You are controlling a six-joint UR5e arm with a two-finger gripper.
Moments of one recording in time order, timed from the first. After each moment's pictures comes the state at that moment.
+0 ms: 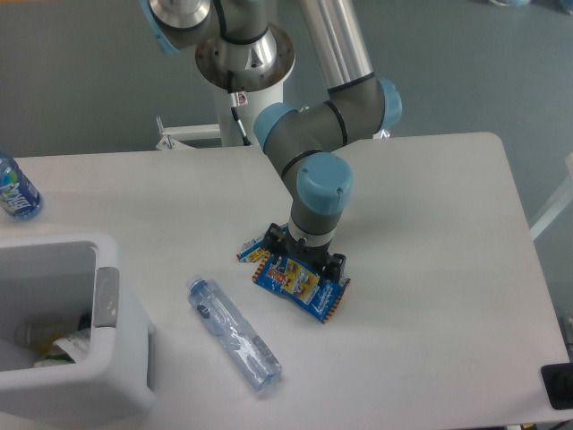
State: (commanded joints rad) arm 2.48 -1.99 -1.87 -0.86 1.46 0.92
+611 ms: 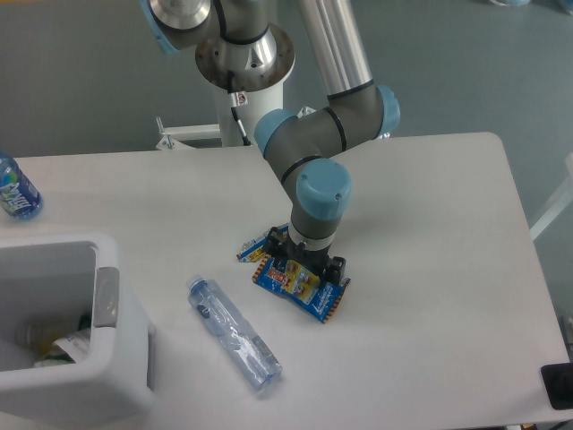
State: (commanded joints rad) arm 2.48 -2.02 -1.87 -0.83 1.47 0.92
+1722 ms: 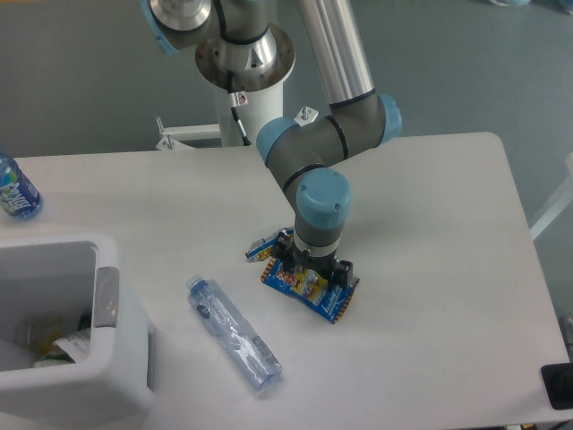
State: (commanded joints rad) arm 2.47 -2.04 -1.84 -0.83 1.56 0.92
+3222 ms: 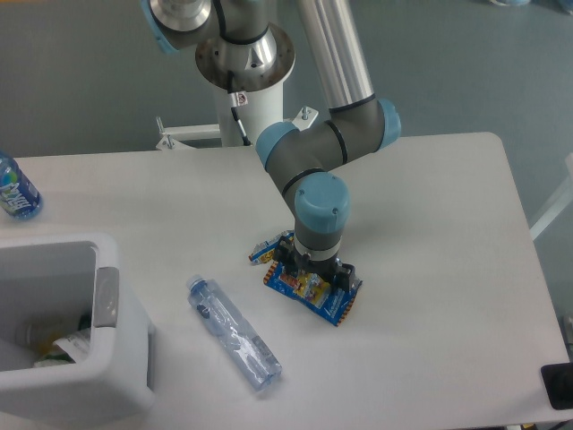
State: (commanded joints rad) arm 2.47 -2.06 -1.84 -0.81 1.56 0.92
